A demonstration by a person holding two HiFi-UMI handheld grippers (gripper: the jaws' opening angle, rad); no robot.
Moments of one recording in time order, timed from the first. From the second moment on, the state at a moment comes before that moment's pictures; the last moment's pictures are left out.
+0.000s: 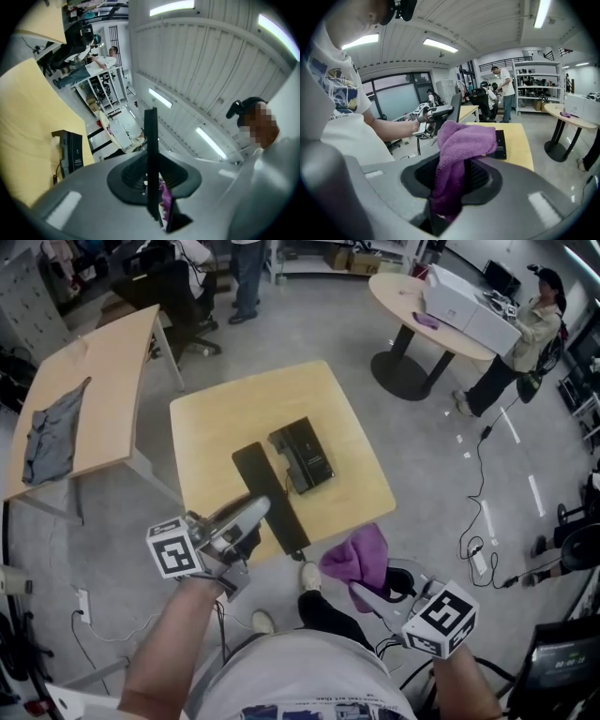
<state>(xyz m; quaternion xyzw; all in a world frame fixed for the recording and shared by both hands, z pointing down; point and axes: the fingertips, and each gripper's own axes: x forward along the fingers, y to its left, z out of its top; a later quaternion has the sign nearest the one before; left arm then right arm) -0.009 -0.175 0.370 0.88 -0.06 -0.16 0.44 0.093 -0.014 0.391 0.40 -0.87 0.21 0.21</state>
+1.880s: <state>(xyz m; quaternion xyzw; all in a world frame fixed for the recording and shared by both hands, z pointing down) 0.068 -0.302 0.599 0.83 -0.16 -0.09 0.52 0.185 -0.136 0.444 0.34 -0.86 0.28 0.26</state>
